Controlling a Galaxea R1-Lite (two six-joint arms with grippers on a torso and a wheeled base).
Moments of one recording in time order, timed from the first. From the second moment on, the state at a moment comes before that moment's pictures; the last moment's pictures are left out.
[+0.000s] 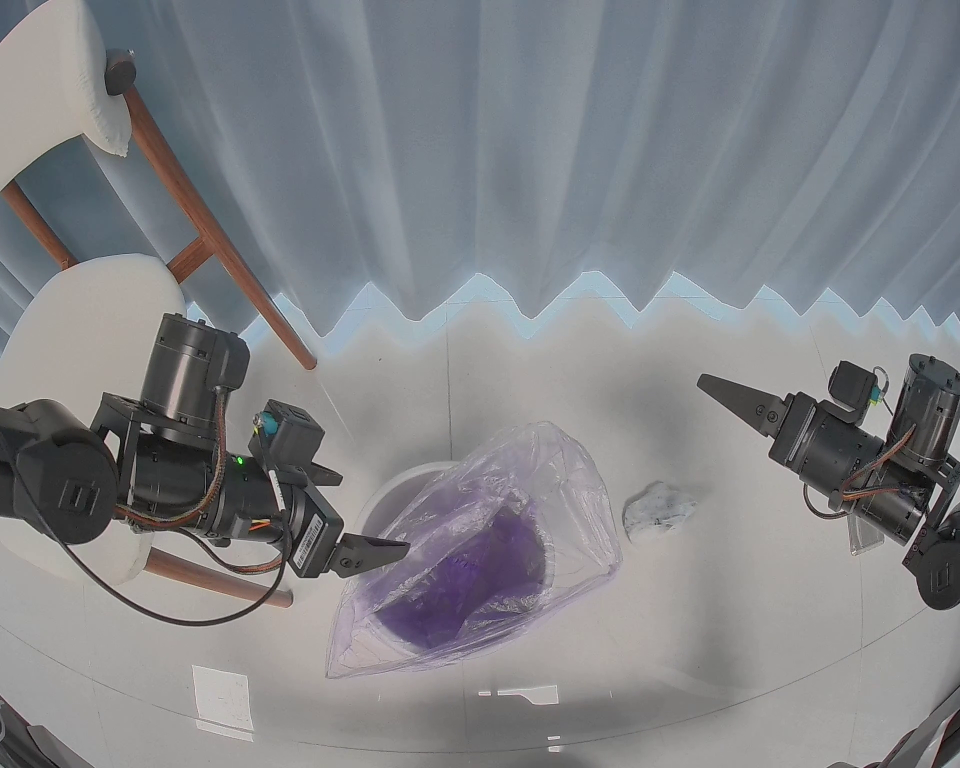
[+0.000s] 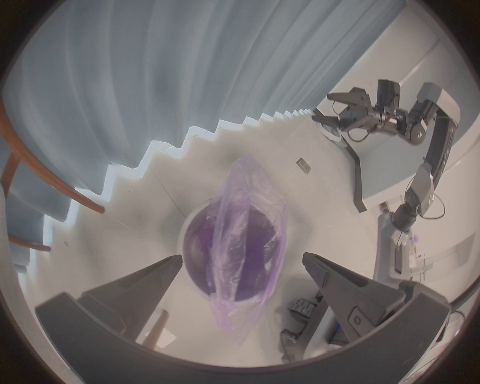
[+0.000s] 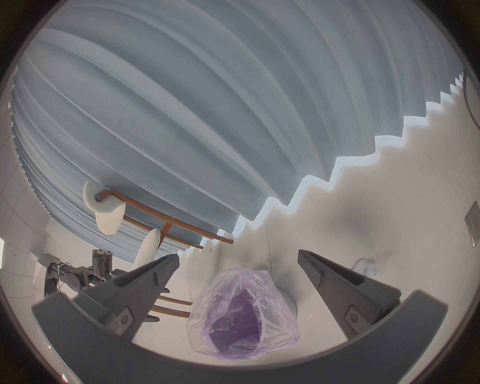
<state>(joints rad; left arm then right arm) -0.44 1.64 -0.94 0.00 -0.27 0.30 0.17 1.58 -0.50 -1.01 0.27 0.54</state>
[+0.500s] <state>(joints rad) -0.41 1.84 -0.91 -0.22 -0.21 0.35 0.17 1.50 -0.50 -1.01 0.27 0.54</state>
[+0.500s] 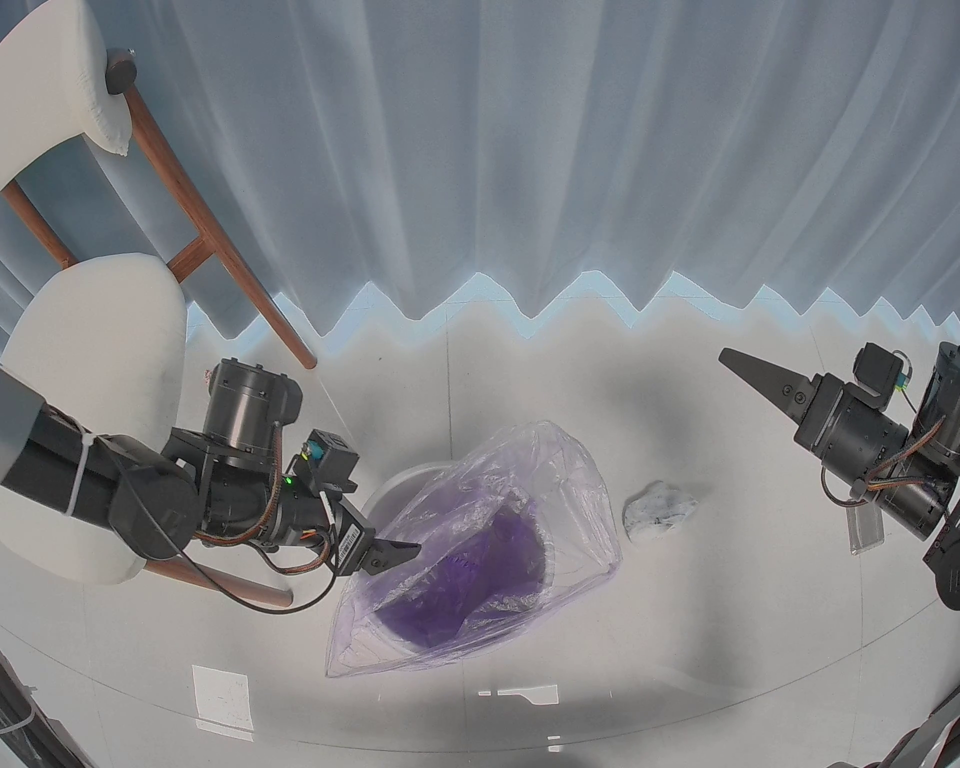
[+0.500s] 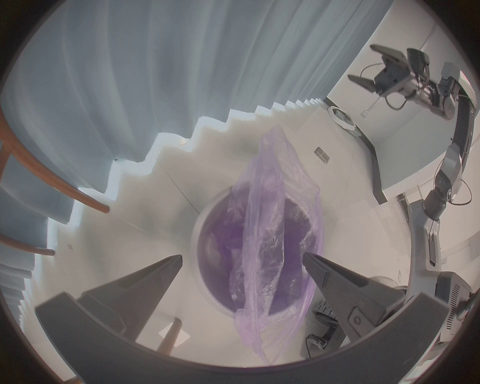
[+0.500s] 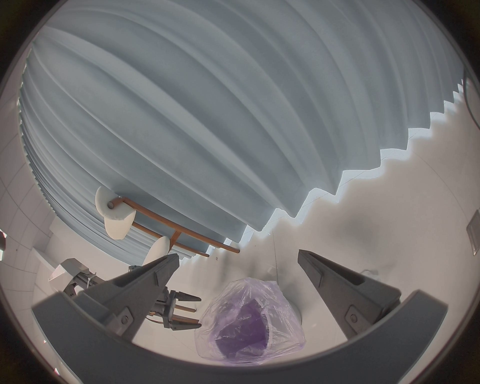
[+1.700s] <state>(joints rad) -0.30 2.04 -1.10 -0.28 -0.06 0.31 0.15 1.48 -0.51 -1.01 0.27 0.54</state>
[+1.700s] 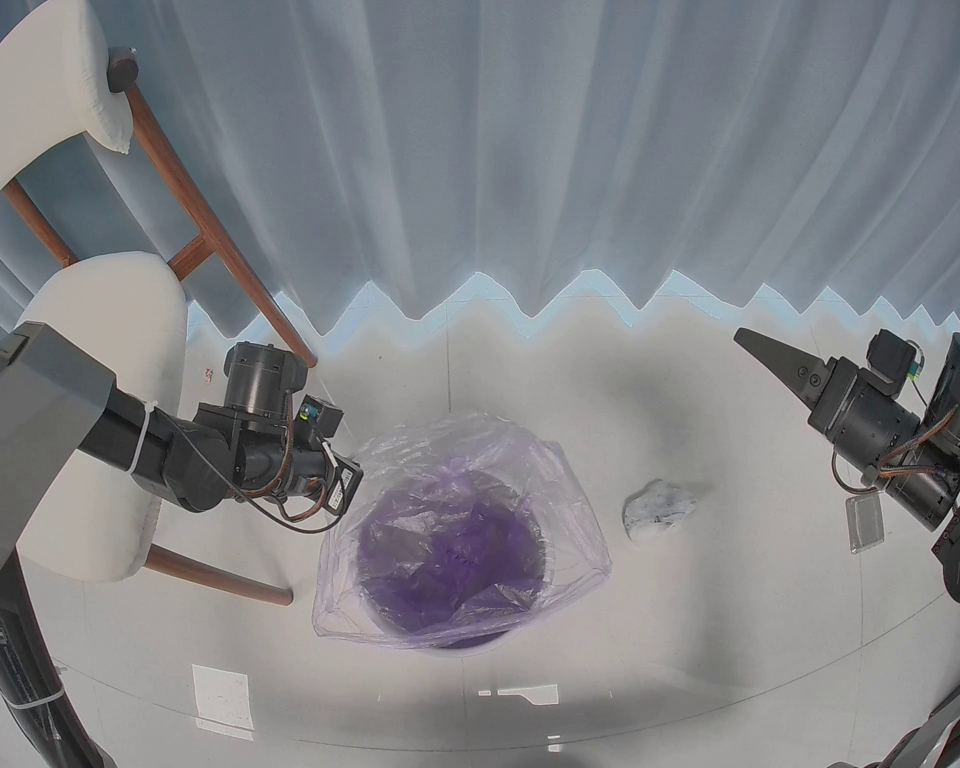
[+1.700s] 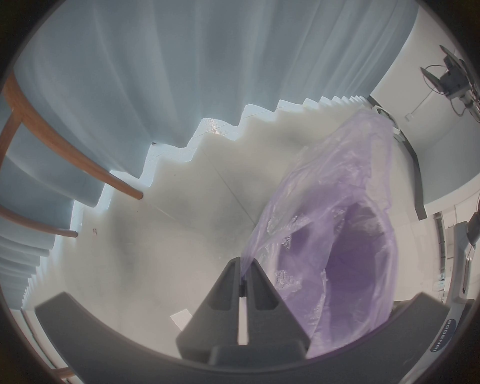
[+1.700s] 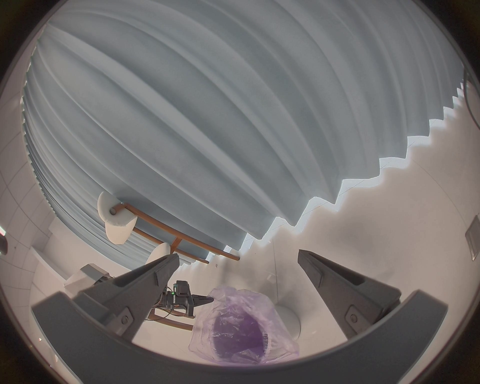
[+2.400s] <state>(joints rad) -0.26 2.22 -1.20 -0.30 -0.06 0.29 0.13 1.48 -0.52 -1.01 0.27 0.54</state>
